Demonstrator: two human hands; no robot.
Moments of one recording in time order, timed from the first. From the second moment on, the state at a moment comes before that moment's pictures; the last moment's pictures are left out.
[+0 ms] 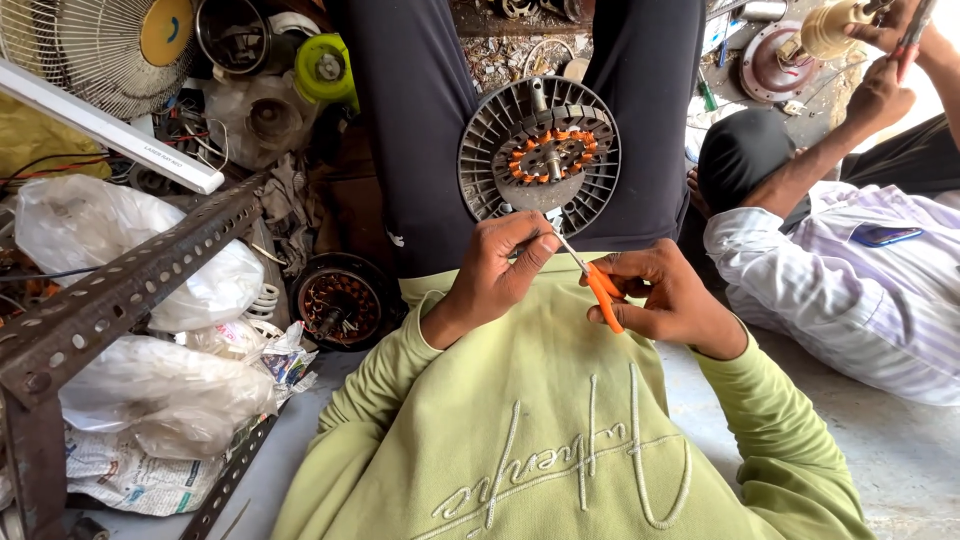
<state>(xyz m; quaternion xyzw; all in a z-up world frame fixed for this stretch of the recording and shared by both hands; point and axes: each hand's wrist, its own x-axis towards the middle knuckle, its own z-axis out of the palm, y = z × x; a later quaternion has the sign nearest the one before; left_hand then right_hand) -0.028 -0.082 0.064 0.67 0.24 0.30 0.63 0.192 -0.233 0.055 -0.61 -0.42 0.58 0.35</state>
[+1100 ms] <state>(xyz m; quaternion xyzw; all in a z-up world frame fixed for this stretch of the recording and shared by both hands) -0.042 -0.068 0.026 0.74 0.31 0.30 0.52 0.182 -0.151 0.029 -0.78 -0.51 0.22 0.29</state>
